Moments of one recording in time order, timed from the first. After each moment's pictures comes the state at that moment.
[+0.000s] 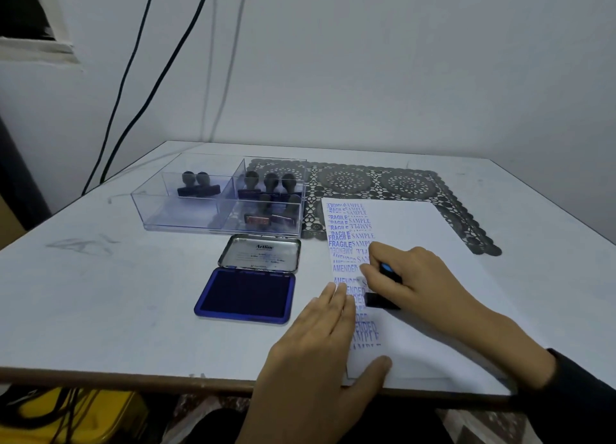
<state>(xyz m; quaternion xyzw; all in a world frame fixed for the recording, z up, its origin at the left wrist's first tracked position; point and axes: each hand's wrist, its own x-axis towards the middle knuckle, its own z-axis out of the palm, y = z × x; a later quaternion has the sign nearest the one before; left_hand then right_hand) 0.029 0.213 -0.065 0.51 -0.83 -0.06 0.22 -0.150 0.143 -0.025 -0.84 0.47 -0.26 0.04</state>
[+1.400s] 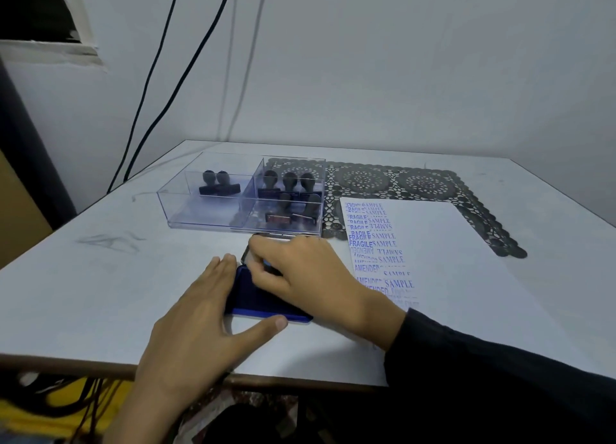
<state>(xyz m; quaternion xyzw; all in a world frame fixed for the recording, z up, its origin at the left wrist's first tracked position) 0.142 0.199 -0.042 0.68 -0.68 -0.13 0.25 -0.005 0.122 -0.025 -0.89 0.35 -0.28 -0.03</state>
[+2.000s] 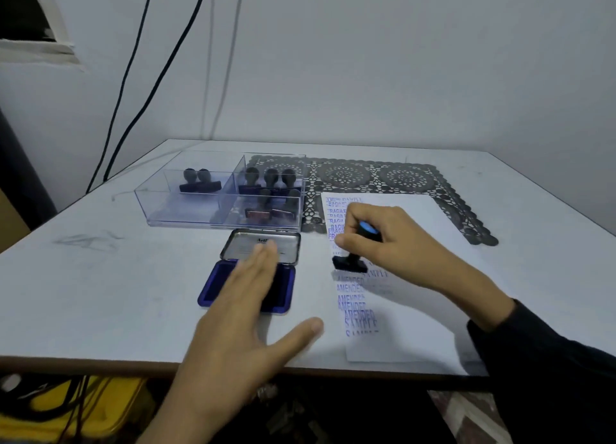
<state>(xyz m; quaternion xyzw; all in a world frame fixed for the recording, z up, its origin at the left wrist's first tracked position) 0.092 0.214 -0.048 0.54 -0.73 -0.16 0.38 -0.126 0.131 0.010 -0.82 0.45 -0.29 0.19</state>
